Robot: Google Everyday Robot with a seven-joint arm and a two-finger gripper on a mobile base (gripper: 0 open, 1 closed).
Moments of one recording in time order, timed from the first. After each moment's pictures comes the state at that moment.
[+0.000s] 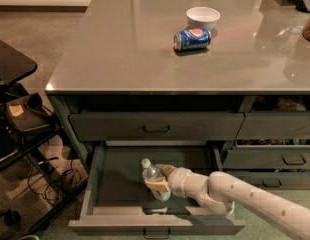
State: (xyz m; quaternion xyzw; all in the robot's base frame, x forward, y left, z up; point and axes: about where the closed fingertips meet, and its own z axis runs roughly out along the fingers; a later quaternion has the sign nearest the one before) arm 0.533 -0.011 0.477 -0.38 0.73 0.30 0.48
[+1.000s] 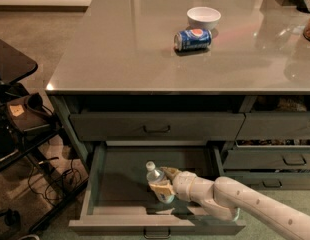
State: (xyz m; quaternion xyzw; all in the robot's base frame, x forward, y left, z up) arm 0.523 -0.029 0.473 -0.37 0.73 0.30 0.49
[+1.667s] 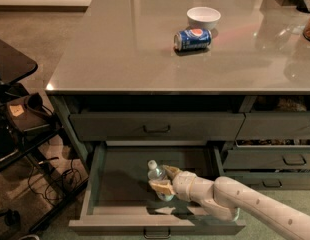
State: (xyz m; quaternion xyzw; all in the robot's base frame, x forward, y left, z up) arm 0.523 -0.029 0.473 -0.37 0.73 0.30 0.49
